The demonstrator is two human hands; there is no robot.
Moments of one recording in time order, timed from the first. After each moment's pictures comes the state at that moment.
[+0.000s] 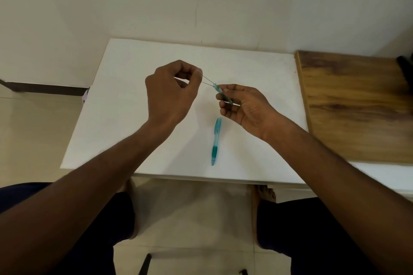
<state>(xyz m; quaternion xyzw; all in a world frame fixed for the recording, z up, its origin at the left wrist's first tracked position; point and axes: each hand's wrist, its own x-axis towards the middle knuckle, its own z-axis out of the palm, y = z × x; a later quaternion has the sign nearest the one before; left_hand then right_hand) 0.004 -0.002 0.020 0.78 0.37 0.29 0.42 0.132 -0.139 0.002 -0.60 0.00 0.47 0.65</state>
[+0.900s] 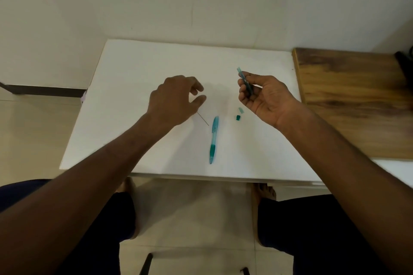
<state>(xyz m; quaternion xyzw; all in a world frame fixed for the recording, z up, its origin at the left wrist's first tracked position) 0.009 0.014 -0.002 0.93 0.28 0.05 0.23 0.166 -0.159 0.018 -0.54 0.12 0.43 0.71</state>
